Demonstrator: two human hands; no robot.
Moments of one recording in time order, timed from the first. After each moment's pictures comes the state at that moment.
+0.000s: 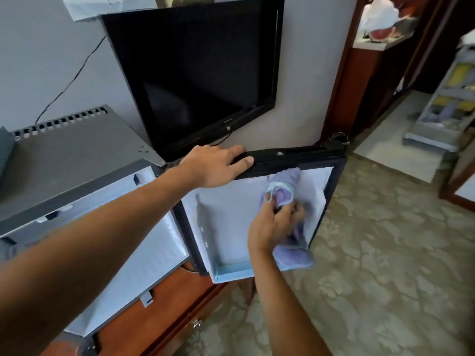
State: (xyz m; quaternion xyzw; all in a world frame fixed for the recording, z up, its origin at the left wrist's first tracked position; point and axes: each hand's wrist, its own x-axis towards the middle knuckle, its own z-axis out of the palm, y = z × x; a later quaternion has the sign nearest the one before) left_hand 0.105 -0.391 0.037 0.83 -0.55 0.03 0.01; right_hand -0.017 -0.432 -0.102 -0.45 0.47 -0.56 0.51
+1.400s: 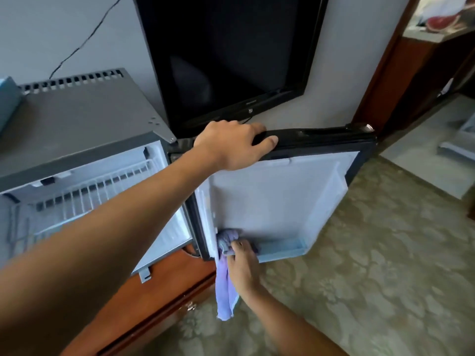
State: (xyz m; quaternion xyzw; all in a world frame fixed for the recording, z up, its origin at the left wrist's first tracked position) left_hand 0.108 -0.406 0.033 0.86 -0.50 0.08 0.05; right_hand -0.020 -0.401 -0.275 -0.88 0.29 -0.18 0.34
